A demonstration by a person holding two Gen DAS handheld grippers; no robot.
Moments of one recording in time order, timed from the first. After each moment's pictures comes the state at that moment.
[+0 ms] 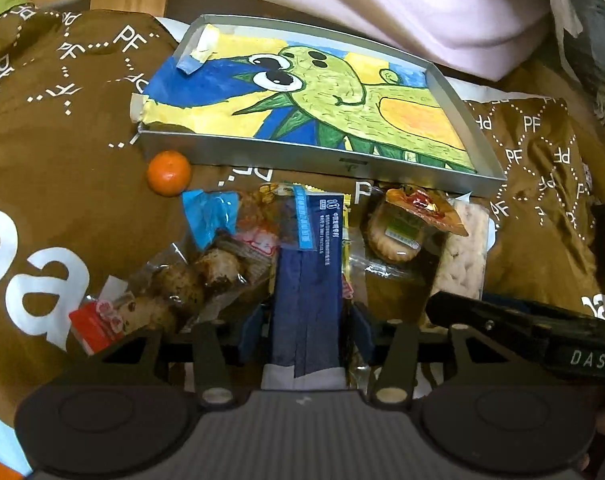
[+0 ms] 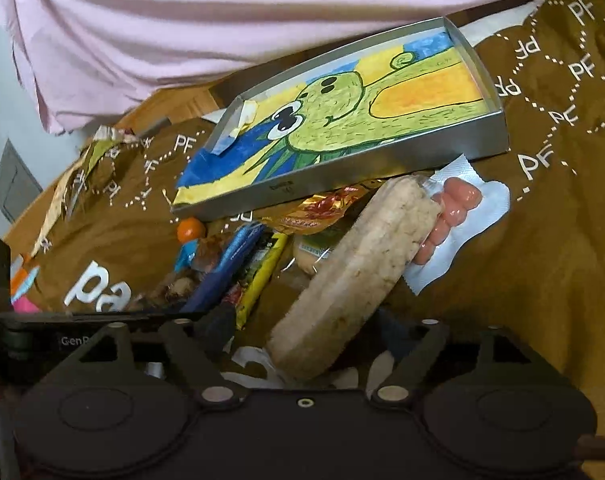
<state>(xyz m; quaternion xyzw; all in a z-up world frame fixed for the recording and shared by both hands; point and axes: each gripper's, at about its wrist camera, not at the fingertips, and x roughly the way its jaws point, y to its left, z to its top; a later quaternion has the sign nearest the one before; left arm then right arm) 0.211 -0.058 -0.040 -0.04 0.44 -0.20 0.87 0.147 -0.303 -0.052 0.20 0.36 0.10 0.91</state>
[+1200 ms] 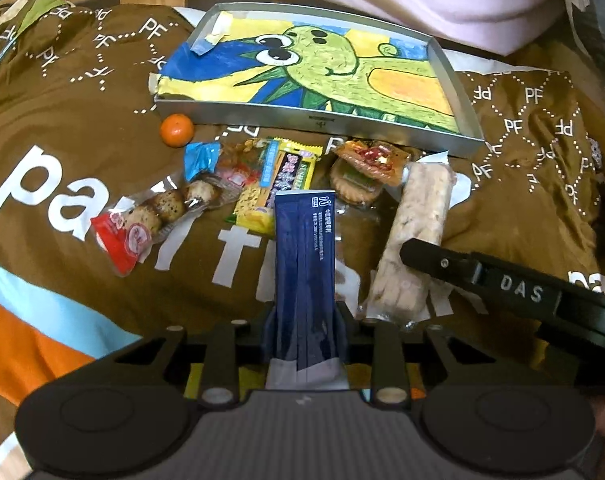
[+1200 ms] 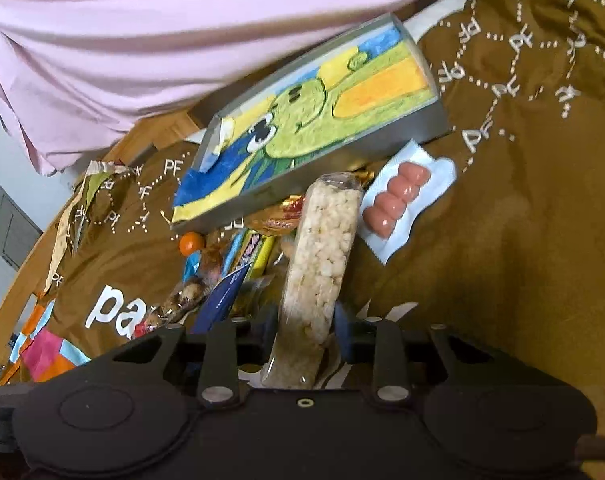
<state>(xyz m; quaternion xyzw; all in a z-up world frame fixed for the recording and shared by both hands) 0.145 -0.101 -0.007 -0.03 0.49 -0.12 0.86 0.117 -0.322 -0.041 0.27 0.37 0.07 0.89</state>
